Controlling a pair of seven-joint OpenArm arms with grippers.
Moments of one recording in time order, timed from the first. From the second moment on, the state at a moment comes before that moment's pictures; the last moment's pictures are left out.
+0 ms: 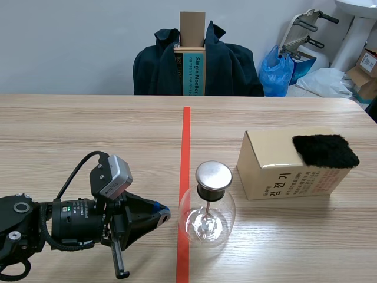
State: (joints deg) left arm -0.3 -26.2 29.6 67.5 -1.8 -45.1 -21.7; right arm -30.3 13.3 25.7 103.2 -52.8 -28.0 42.2
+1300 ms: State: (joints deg) left arm 38.5 -47.0 -1.2 103.0 -15.2 -45.1 -33.1; right arm -32.7 19.2 27.7 100.7 -46.1 -23.2 38.3
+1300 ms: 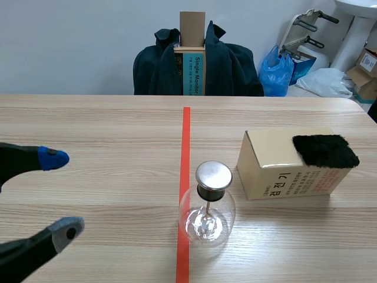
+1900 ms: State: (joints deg) left arm 38.3 -46.9 -1.1 102.8 -12.1 -45.1 -32.7; right arm -27.2 18.4 12.9 78.5 -60.7 -25.7 34.5
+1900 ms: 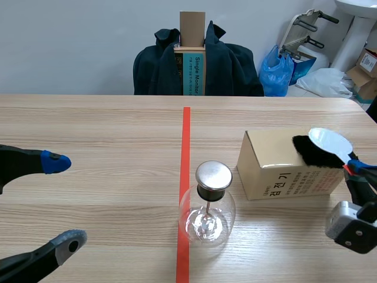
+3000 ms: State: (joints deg) left arm 38.3 -46.9 -1.1 102.8 -10.6 -44.0 -32.0; right arm -23.4 18.3 13.1 72.3 -65.5 -21.1 25.5
